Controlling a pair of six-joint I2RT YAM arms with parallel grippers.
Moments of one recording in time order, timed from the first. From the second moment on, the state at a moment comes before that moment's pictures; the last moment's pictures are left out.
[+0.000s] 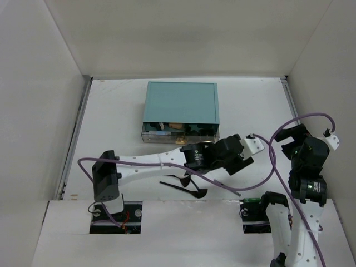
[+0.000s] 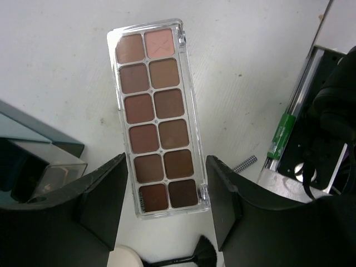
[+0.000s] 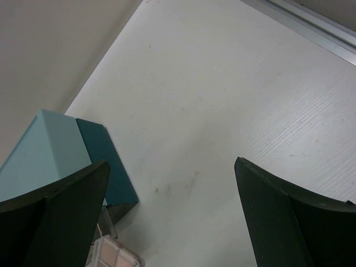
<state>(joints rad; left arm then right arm) -1.35 1.72 1.51 -0.34 -0.23 0.01 -0.23 0.46 0.80 -0.71 0.16 0.70</state>
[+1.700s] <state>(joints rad) -0.61 1.78 1.54 -0.65 0.85 0.18 -0.23 0.50 0.77 -0.65 0.12 0.72</state>
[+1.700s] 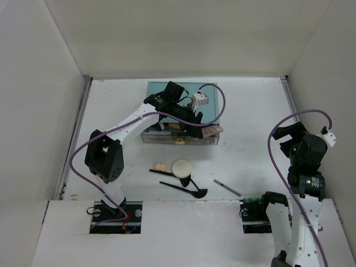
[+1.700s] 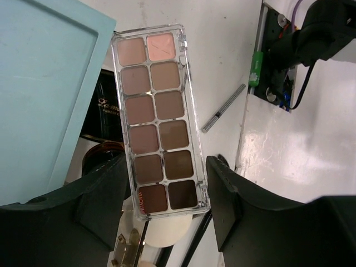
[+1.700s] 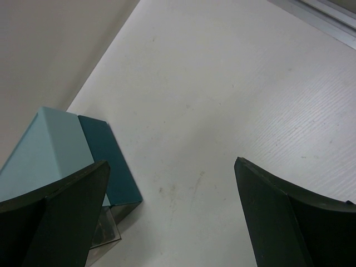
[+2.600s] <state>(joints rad) -0.62 1.68 1.54 -0.66 0.75 0.19 -0.20 0.49 0.77 -0.63 0.11 0.72</state>
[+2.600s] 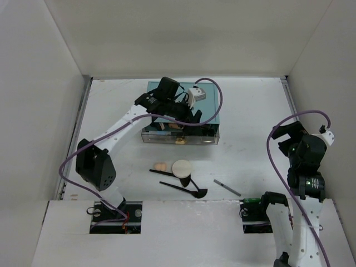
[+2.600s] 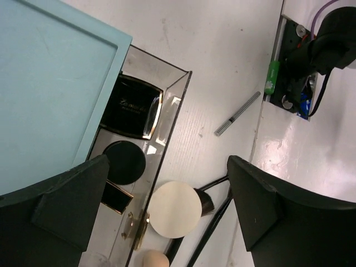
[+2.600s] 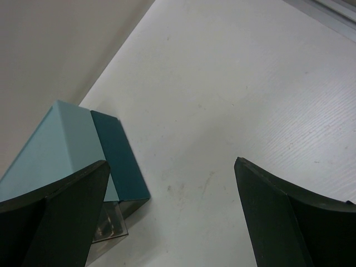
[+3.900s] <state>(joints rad) -0.47 1.26 1.19 -0.52 -0.43 -0.48 1.15 0.93 0.82 -0.66 0.33 0.54</state>
